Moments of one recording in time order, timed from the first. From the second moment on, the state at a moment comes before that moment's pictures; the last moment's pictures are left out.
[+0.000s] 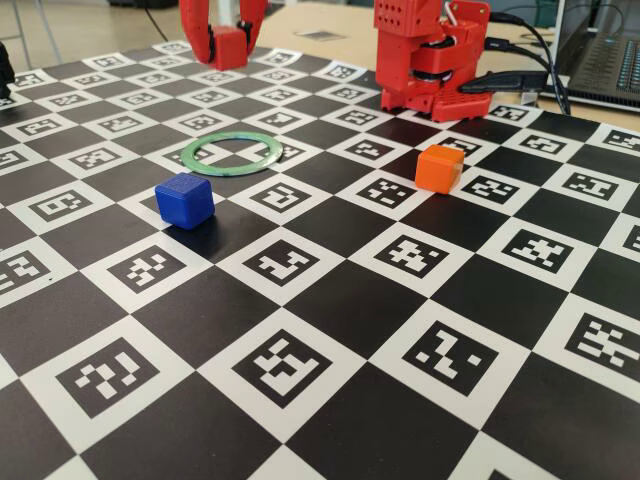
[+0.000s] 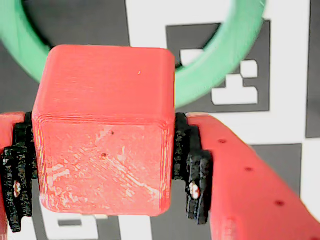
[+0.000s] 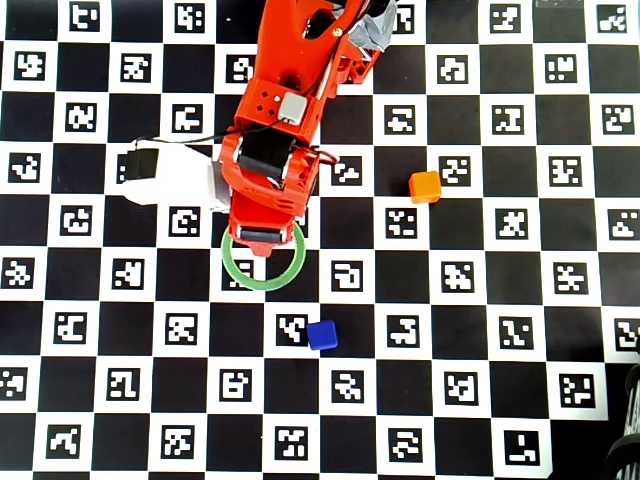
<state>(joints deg) 20.6 96.2 101.6 77.0 -16.3</state>
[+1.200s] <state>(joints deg) 22.8 87.8 110.7 61.7 -20.2</state>
